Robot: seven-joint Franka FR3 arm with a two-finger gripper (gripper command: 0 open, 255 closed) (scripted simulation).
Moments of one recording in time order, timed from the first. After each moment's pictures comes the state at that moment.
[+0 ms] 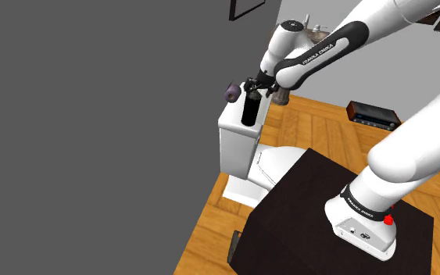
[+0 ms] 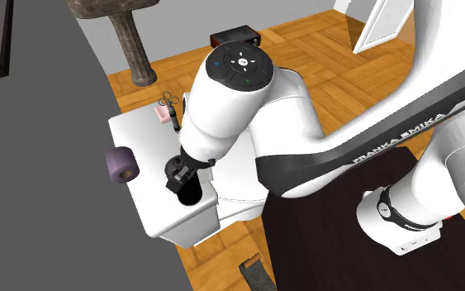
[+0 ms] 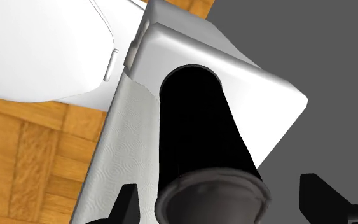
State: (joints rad) arm -0.40 -0.06 0.19 -2.47 -0.35 2.73 0.77
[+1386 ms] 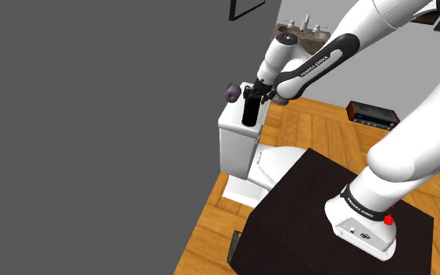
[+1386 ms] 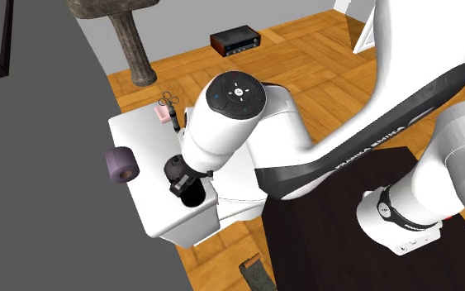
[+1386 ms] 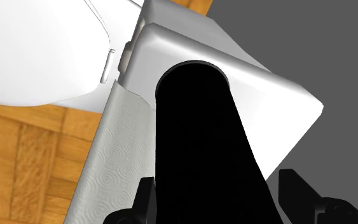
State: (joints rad) arm -0.42 0.03 0.19 -2.46 -0.50 2.82 0.92
